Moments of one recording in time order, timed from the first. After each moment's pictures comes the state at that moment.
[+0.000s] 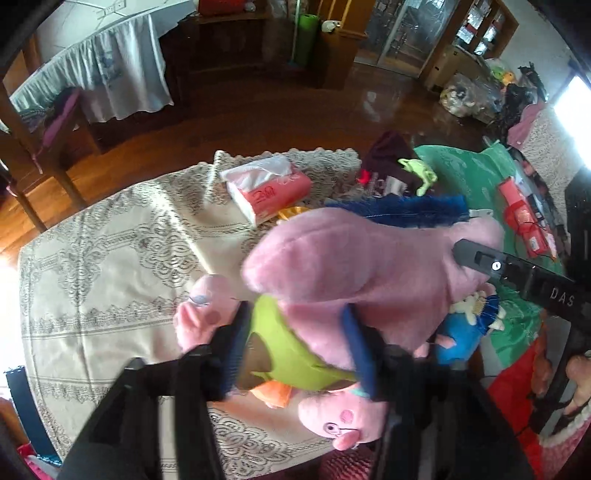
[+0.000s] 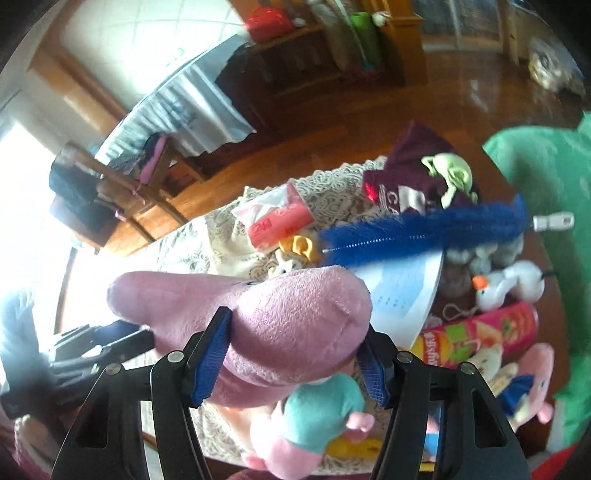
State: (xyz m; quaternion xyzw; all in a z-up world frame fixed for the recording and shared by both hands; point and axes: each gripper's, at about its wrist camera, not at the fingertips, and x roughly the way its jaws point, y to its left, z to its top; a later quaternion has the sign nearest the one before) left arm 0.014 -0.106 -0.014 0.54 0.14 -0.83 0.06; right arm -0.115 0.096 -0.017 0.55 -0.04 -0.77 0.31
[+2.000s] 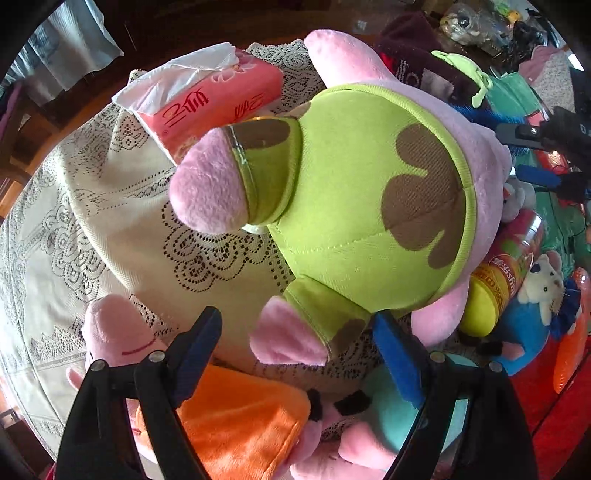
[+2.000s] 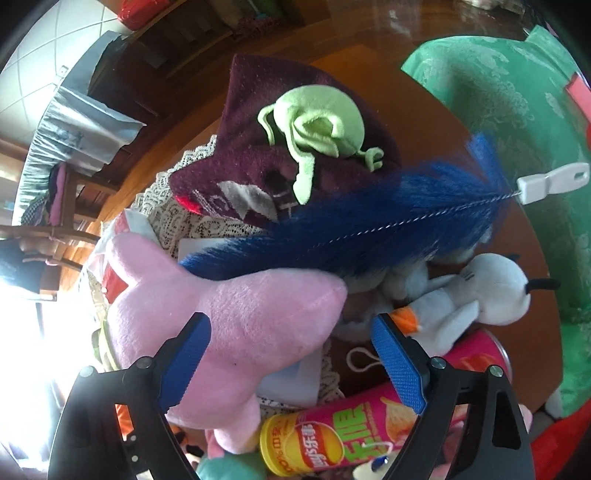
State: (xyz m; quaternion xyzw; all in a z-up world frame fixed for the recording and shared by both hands) left arm -0.081 -0.064 -0.177 0.66 0.10 -0.74 0.01; right arm -0.264 0.155 -0.151 0.66 -0.07 -0.73 0.16
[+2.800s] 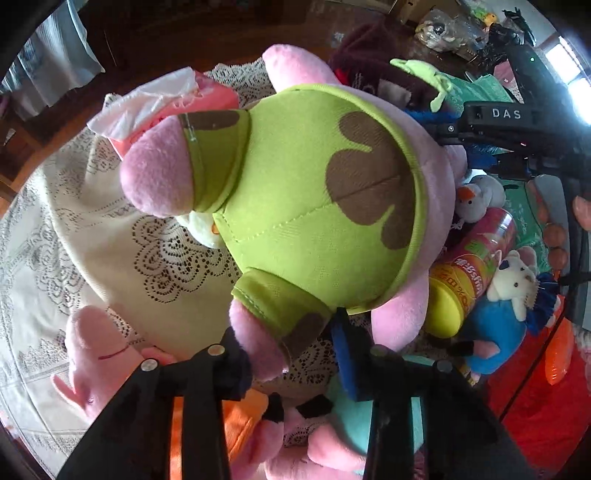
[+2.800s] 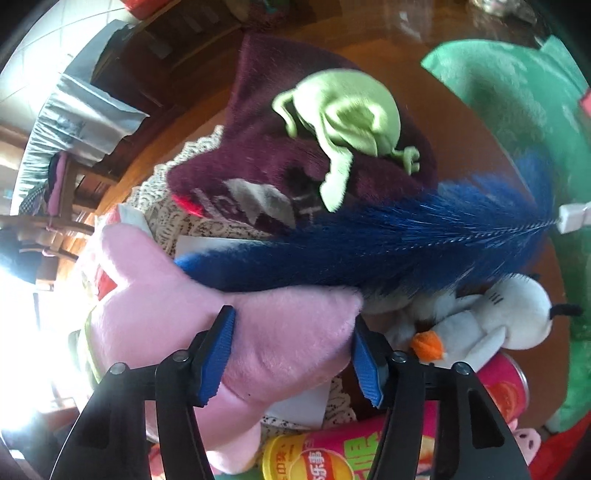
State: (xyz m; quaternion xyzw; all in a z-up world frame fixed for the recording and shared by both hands) left arm -0.076 -0.040 -0.149 0.63 0.11 -0.77 -0.03; right arm -0.267 0.136 -0.160 0.66 -0.05 -0.73 0.18
